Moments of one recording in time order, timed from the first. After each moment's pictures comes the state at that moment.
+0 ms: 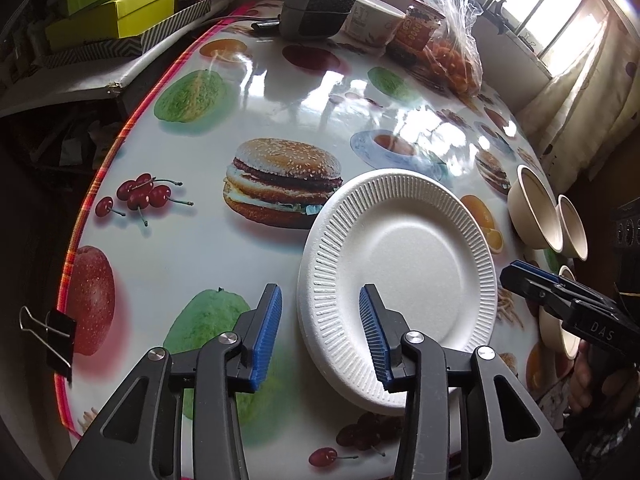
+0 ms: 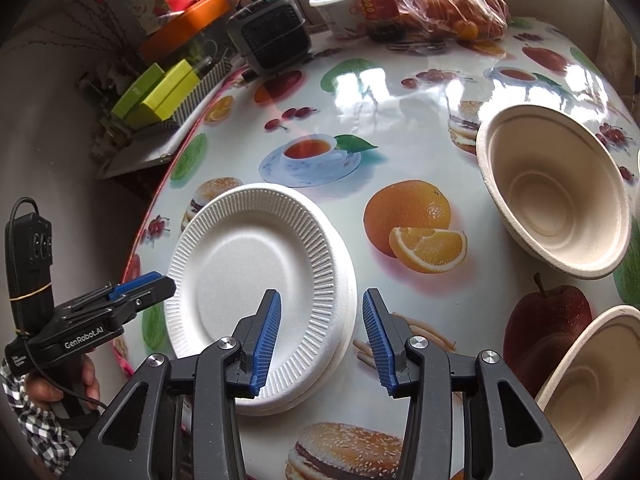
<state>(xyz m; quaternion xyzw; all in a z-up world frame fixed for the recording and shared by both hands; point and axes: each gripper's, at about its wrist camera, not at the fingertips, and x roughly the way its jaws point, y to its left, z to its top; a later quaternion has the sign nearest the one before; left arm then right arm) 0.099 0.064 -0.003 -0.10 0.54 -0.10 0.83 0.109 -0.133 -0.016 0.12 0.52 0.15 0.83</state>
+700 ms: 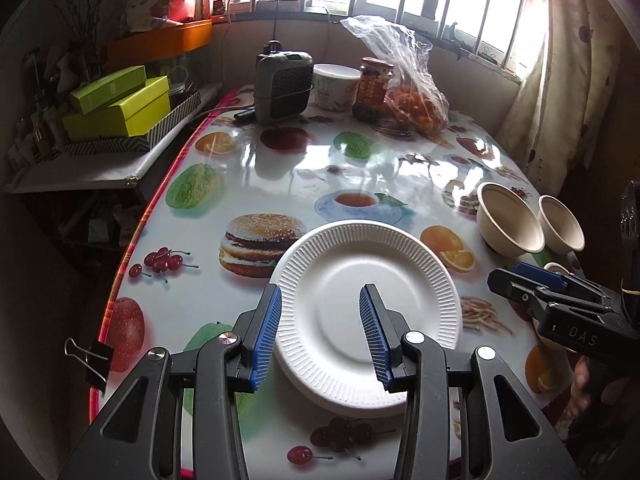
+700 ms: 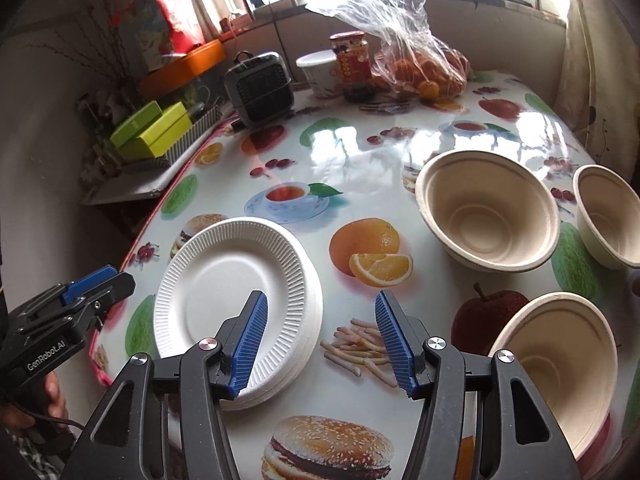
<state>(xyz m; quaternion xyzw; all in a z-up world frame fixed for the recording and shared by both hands) 0.058 0.021 0.050 -0.02 0.42 -0.09 0.90 0.065 -0.149 0.009 0.09 0.42 0.09 0.90</state>
